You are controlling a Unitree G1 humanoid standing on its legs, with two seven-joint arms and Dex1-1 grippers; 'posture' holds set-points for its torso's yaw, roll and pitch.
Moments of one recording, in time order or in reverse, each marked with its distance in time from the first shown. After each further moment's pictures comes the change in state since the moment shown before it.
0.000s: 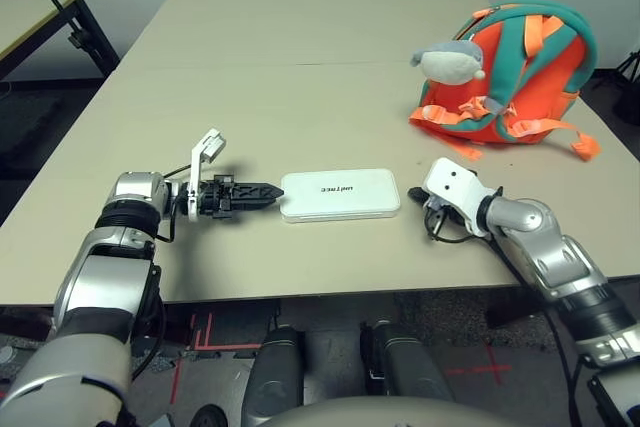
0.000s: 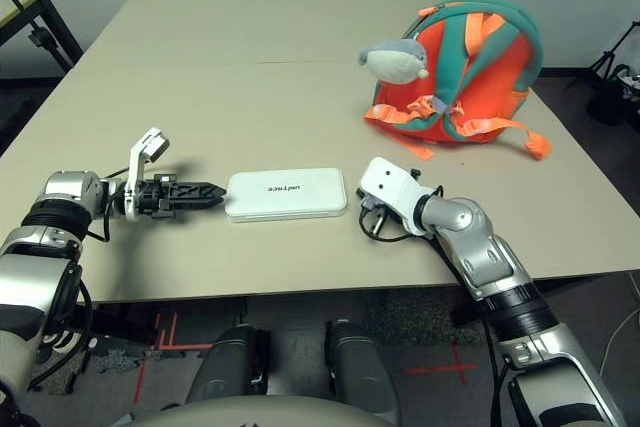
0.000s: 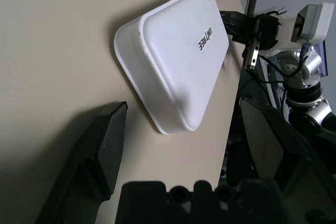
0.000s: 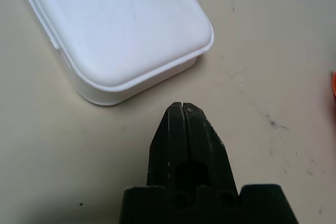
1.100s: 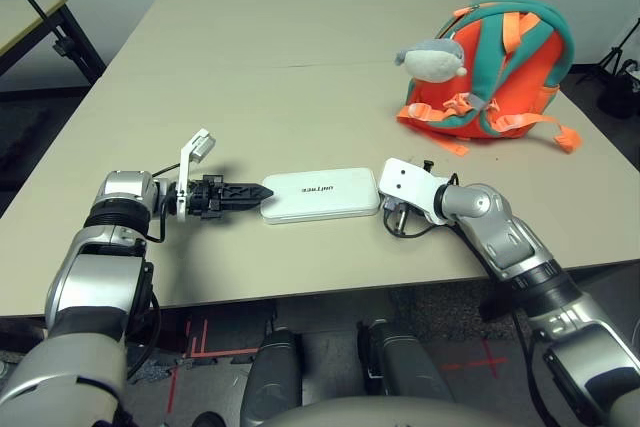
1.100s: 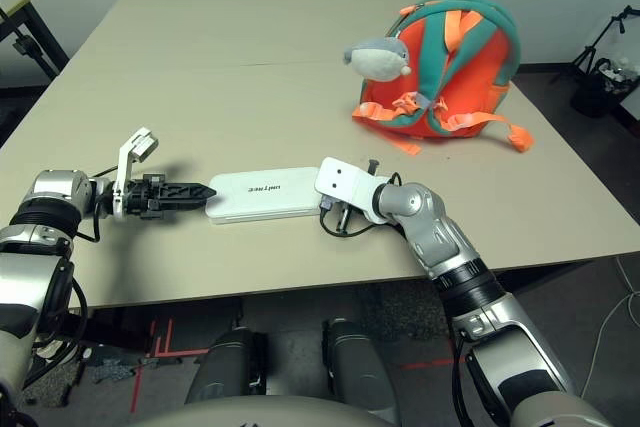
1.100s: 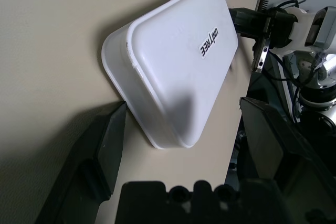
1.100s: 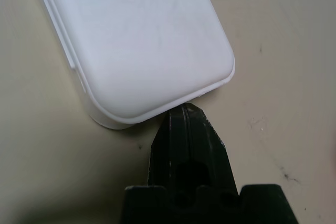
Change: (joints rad) left arm -0.010 0.025 0.023 0.028 0.072 -0.007 -0.014; right arm -0.135 0.159 0.108 0.073 -0.188 0.023 0.062
